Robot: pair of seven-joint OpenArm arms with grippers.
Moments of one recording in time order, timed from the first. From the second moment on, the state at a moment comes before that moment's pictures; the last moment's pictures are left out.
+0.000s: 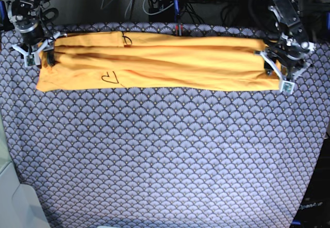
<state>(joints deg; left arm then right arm) 7.0 -2.0 -38.0 91.9 13.1 -40.7 37.6 -19.8 6.6 38.7 83.5 -15.3 39.9 -2.4</state>
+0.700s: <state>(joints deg) 3.0 -2.3 -50.8 90.7 13.9 -40.7 38.0 -18.4 5.9 43.2 87.5 -17.4 40.4 -5.1</state>
